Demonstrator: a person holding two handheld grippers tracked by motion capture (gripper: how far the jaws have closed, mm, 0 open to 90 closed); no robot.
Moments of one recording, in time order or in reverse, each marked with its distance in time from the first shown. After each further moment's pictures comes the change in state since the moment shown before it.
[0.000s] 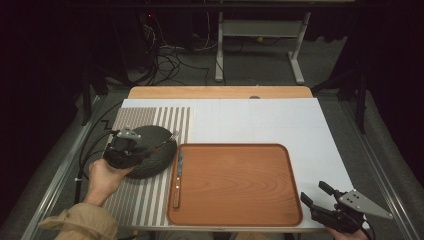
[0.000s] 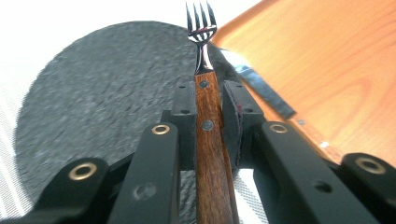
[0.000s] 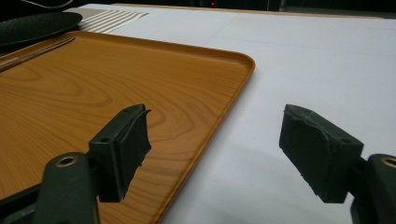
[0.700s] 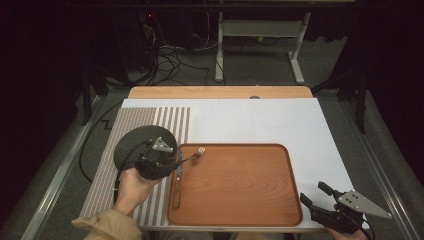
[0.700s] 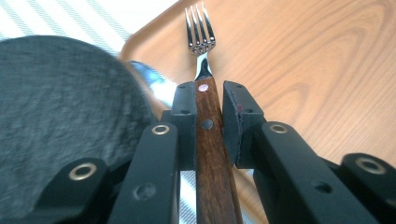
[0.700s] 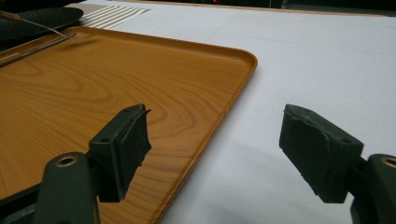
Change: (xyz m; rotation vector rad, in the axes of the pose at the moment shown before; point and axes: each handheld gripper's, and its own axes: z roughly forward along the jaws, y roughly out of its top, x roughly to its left) left arm -0.060 0.006 0.006 -0.020 -0.090 0.099; right arm 0.001 0.000 0.000 0.010 0.011 -0.010
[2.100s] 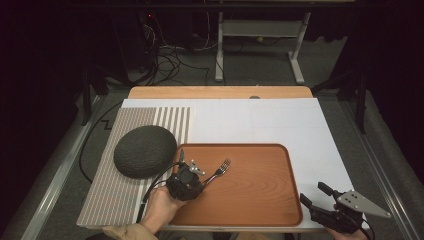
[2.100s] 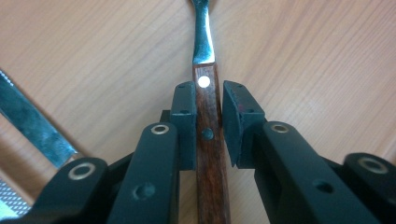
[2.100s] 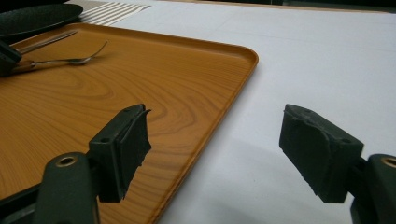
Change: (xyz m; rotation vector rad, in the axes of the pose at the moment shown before) left arm -0.097 0.007 0.077 0.159 -0.098 0.094; right arm 0.000 -0.001 0.001 0.016 0.006 -0.010
